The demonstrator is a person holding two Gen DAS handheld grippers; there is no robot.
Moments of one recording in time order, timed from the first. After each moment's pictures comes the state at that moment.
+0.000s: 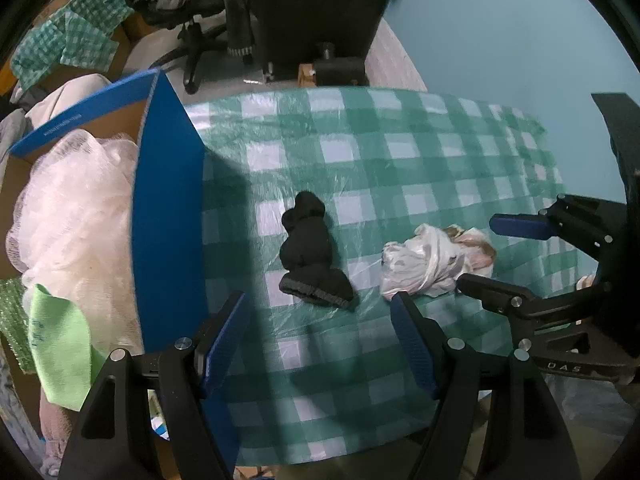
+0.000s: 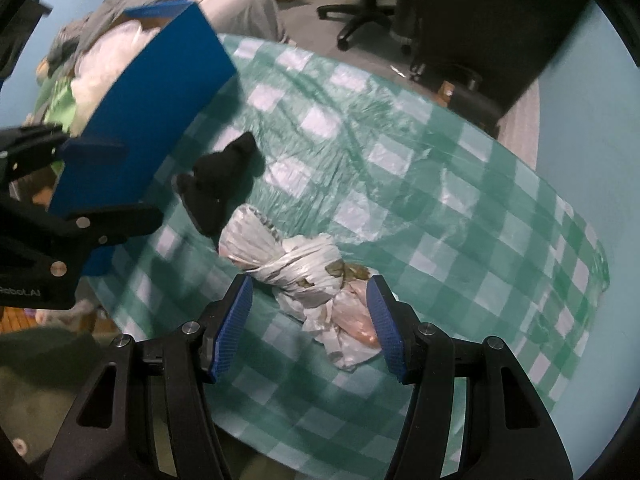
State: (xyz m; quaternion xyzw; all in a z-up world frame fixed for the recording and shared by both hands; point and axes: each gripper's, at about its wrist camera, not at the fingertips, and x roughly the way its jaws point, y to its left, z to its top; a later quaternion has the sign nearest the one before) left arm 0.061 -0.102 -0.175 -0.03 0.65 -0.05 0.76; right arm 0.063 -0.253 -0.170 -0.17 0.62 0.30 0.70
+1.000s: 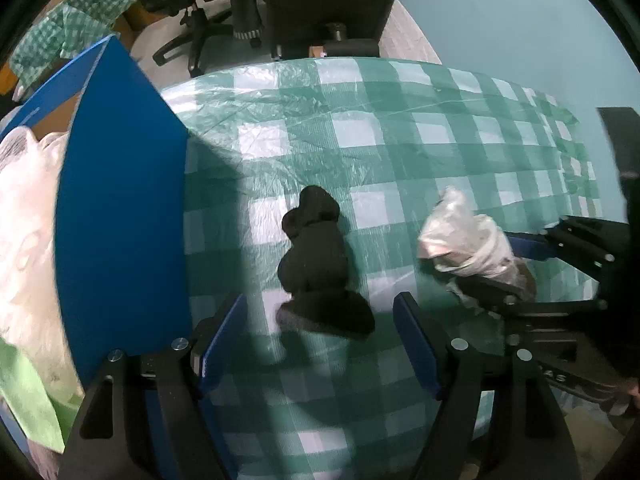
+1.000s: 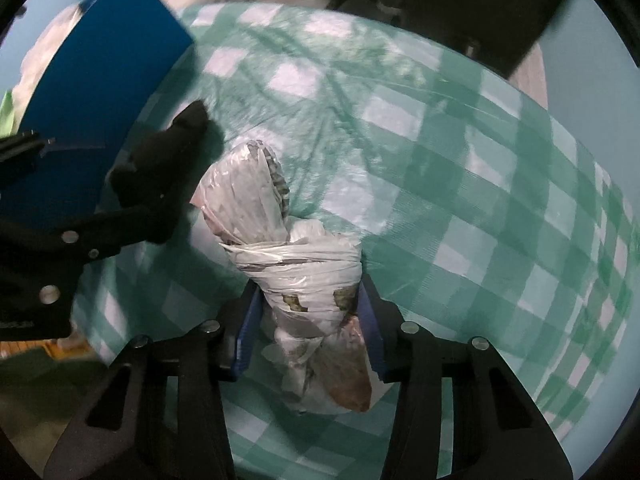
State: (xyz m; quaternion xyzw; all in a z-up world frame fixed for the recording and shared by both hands) left arm 0.080 -0.108 -0.220 -0.01 0.67 -0.03 0.74; right arm 0.078 -0.266 -0.231 -0.13 0.65 0.27 0.70
